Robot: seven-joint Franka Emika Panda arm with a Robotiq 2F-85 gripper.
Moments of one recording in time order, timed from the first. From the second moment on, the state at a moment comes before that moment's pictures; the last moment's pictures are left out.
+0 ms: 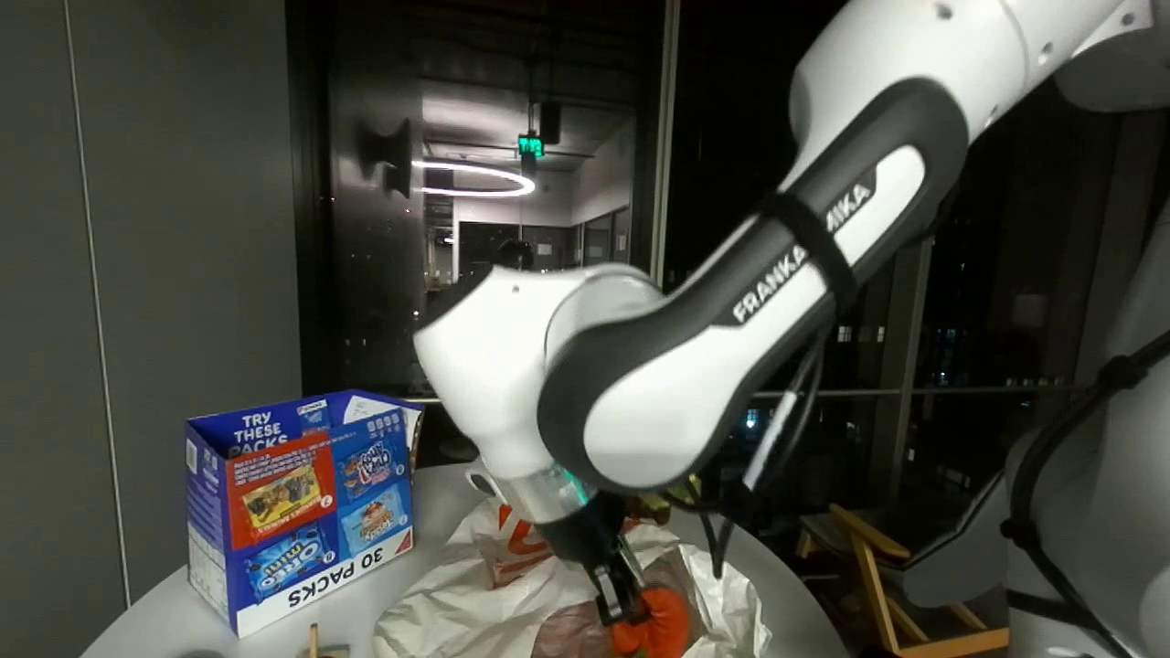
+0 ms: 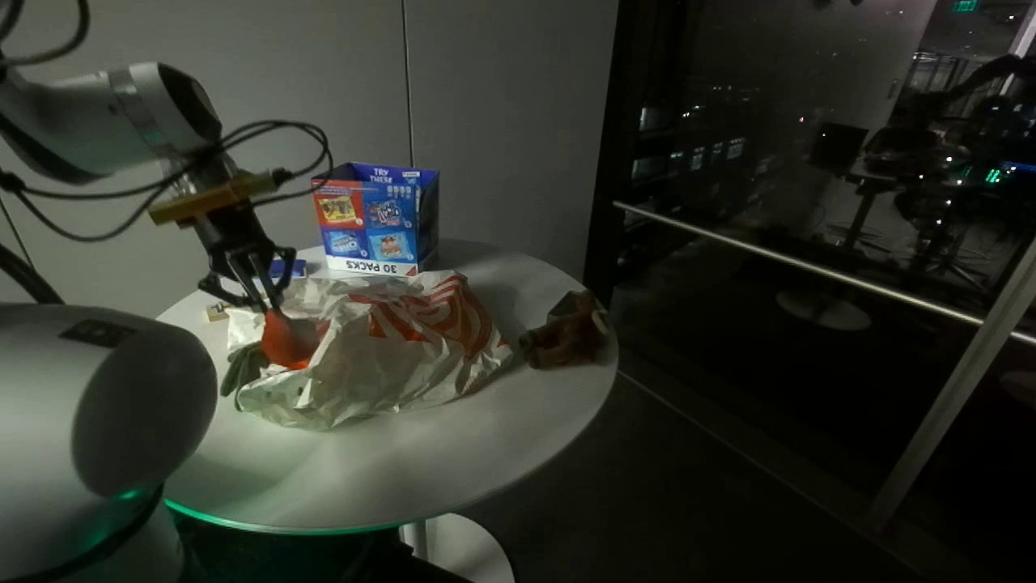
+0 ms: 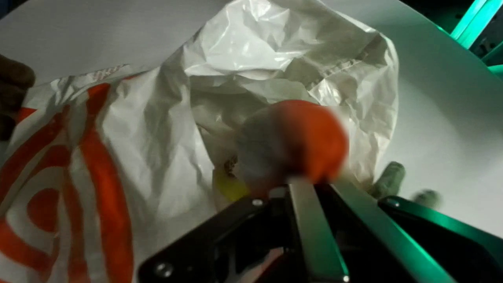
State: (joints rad) arm 0.37 -0.17 0.33 -2.52 -0.33 1.94 -0.07
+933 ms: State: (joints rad) arm 0.30 -0.06 0.33 -2.60 -0.77 2.09 0.20
